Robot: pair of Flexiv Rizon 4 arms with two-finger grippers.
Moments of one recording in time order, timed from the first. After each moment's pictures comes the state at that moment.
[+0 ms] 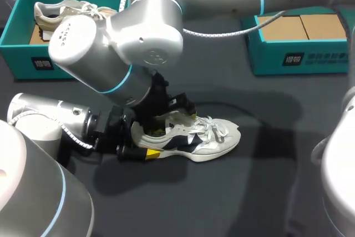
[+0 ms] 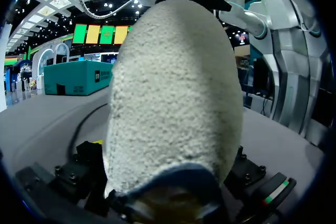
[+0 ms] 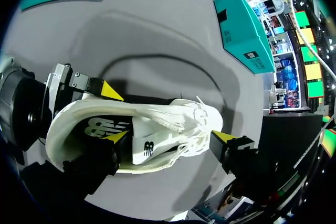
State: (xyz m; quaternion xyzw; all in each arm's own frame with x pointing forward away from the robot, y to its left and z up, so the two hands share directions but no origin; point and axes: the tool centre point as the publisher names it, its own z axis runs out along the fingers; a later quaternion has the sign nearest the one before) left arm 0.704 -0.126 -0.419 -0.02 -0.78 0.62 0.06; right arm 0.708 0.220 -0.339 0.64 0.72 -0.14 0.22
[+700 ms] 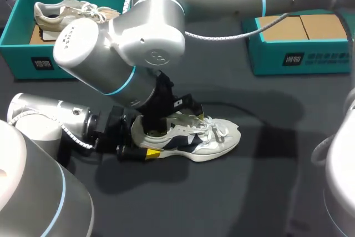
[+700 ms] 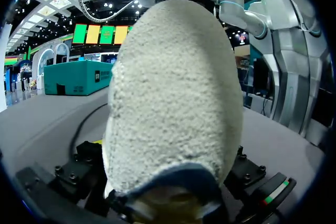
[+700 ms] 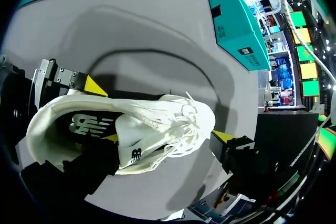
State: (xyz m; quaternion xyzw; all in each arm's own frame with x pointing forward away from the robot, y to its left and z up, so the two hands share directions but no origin) left arm 0.704 -0.126 -0.419 -0.02 -0.78 0.62 0.06; right arm 0.703 0.202 -0.337 0.64 0.72 -0.17 0.22
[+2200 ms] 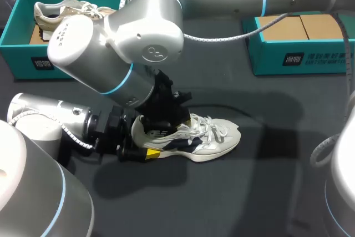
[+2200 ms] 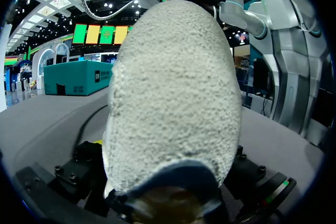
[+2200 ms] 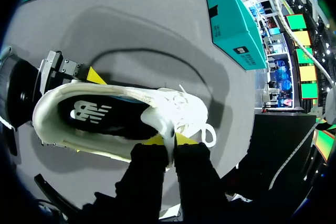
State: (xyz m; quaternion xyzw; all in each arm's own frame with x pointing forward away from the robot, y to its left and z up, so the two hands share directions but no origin) left arm 0.704 -0.126 -0.419 -0.02 -0.78 0.62 0.06; right arm 0.690 0.201 -0.319 0.63 0.72 -0.18 0.22
